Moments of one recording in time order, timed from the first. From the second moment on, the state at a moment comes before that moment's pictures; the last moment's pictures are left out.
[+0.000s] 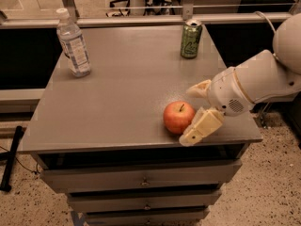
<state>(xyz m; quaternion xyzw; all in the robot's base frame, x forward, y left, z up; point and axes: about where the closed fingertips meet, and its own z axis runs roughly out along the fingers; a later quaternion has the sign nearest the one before) 0.462 -0.098 0.851 -0.58 0.73 0.22 0.28</state>
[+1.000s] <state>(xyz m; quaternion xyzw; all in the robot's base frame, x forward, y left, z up) 0.480 -0.105 0.846 -0.56 0.74 0.21 0.30</state>
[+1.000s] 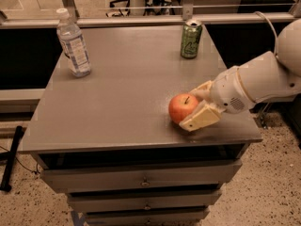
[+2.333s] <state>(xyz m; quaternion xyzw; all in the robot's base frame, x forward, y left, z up) 0.544 -0.140 0.885 -0.54 0.74 0.14 0.38</state>
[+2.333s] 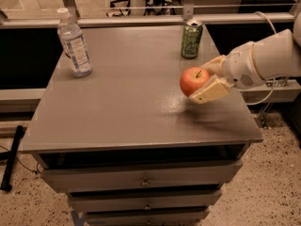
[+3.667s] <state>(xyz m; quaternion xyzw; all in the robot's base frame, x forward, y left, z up) 0.707 -0.215 0.897 -0.45 0.76 0.09 0.46</state>
